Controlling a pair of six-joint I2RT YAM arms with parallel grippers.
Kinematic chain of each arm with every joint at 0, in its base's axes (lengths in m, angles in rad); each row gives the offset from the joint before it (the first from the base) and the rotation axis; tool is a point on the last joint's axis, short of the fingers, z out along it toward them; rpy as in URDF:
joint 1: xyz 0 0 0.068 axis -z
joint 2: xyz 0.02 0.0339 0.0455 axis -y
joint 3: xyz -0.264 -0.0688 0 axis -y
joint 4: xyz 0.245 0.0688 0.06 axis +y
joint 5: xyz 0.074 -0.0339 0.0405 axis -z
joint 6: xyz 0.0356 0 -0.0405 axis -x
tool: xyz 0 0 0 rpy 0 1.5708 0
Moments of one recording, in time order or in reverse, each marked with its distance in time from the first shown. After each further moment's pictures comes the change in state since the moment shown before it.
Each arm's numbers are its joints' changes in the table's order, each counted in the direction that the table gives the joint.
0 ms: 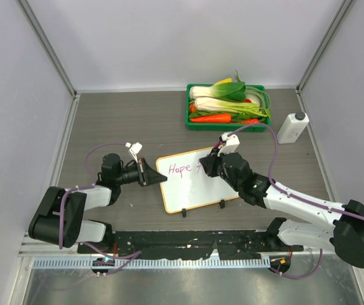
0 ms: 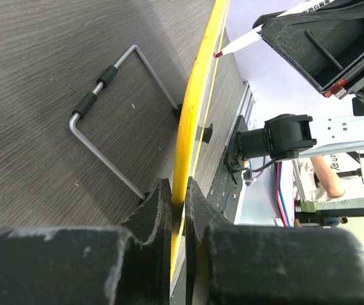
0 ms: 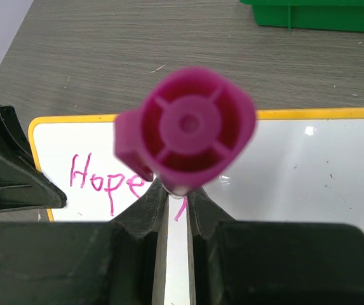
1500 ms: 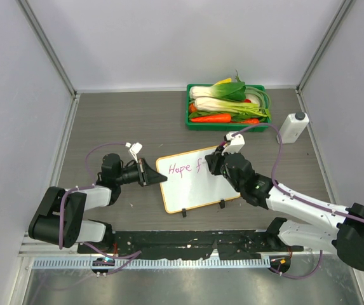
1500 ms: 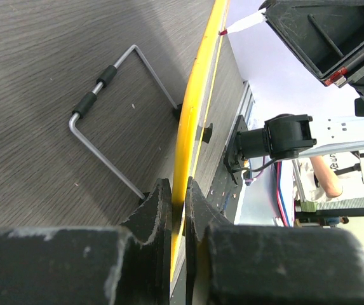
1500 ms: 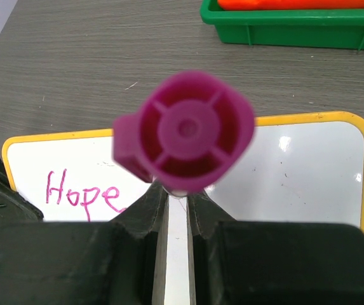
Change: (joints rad) left arm 0.000 0.001 0.000 0.000 0.000 0.000; right arm 0.003 0.036 -0.006 0.023 0.106 0.019
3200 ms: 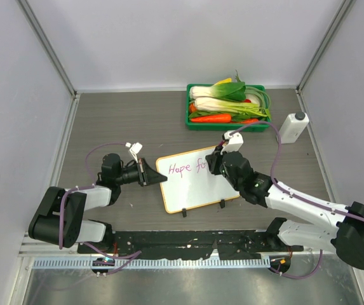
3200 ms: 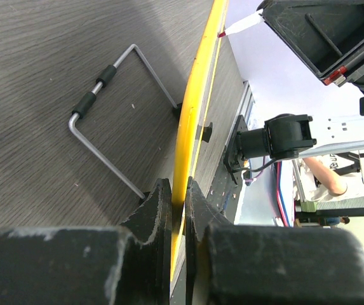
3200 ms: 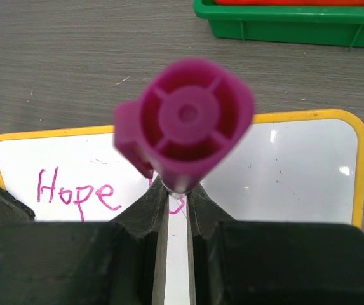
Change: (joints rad) left arm 0.000 0.000 0.000 0.001 0.000 0.000; right arm 0.000 -0.014 0.031 0.058 0.012 0.012
